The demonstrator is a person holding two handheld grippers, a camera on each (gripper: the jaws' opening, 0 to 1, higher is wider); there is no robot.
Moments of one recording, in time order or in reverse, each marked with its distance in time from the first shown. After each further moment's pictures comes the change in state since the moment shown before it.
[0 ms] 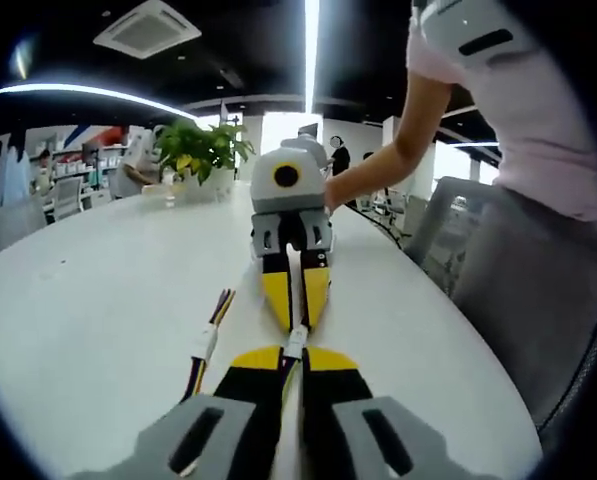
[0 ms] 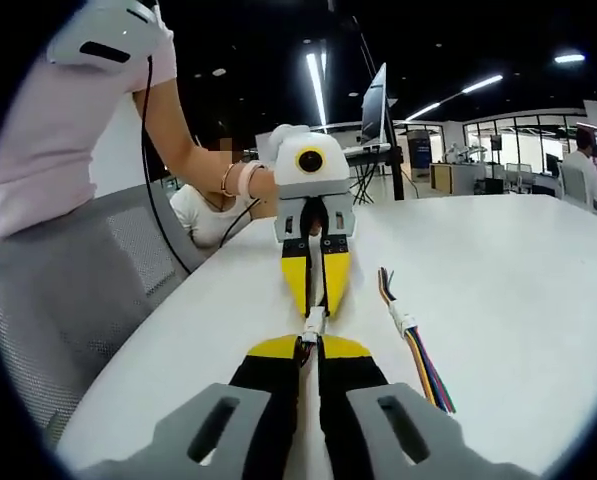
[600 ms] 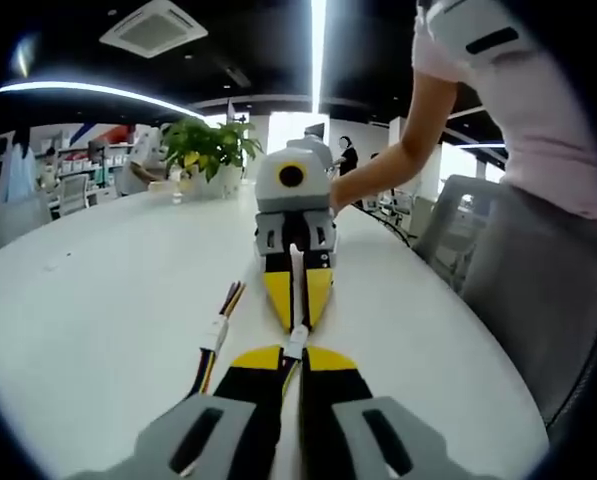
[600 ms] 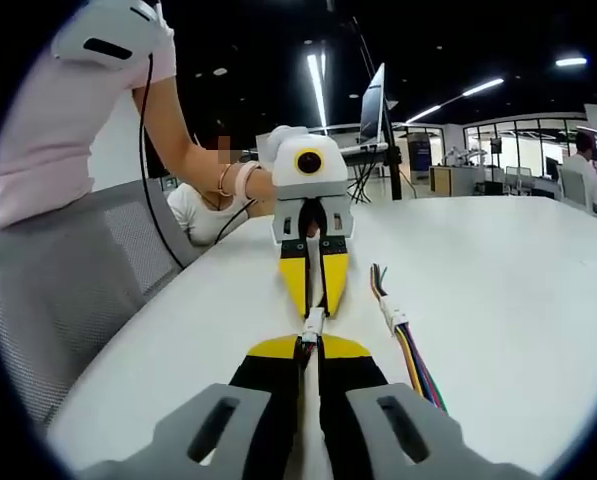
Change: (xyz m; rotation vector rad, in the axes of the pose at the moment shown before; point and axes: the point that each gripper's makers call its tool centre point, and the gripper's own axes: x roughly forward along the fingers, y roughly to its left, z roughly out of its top) left arm 0.002 0.009 -0.007 -0.013 0.004 0.029; right arm 0.004 -0.010 -0.007 -0.017 -0.004 -0.005
